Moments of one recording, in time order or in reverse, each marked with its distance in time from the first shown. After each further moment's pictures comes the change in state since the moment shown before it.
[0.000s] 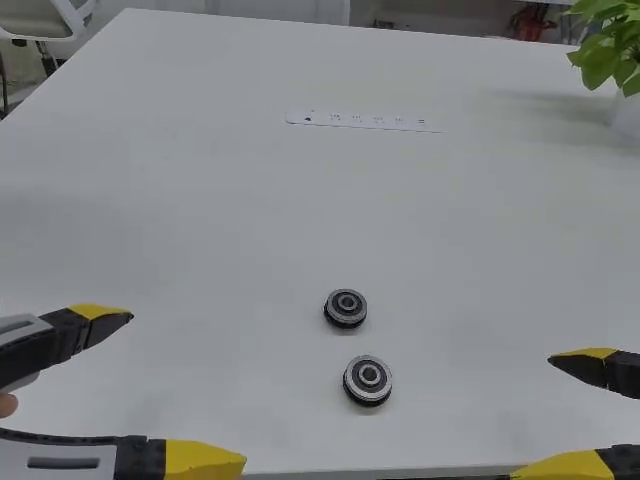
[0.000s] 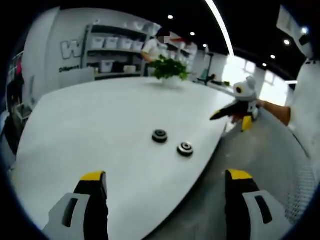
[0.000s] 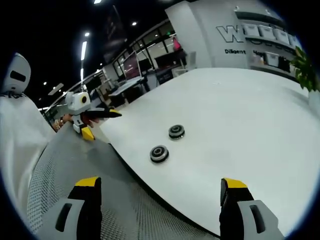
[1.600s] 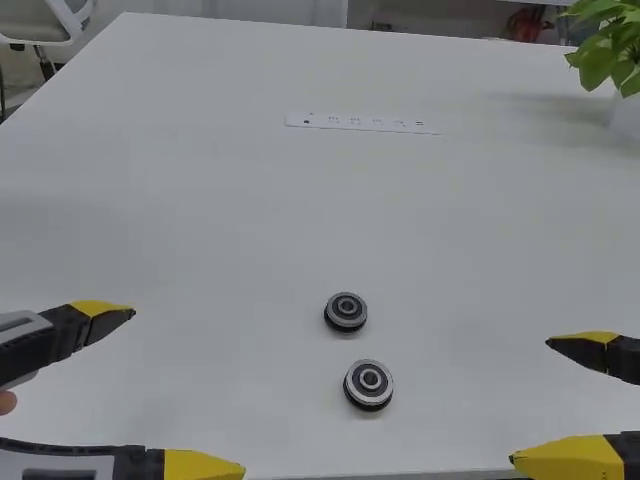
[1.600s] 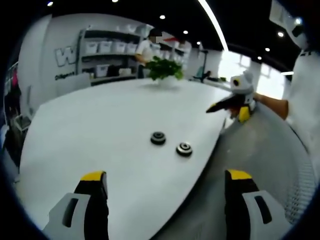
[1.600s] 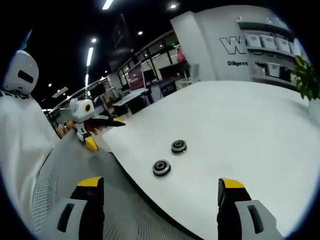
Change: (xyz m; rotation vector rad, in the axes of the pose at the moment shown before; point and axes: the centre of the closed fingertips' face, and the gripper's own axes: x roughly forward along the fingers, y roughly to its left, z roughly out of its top) left arm -0.002 -0.004 0.005 0.103 0.017 -0.011; right arm -0.005 0.006 0.026 -0.042 -0.116 0.022
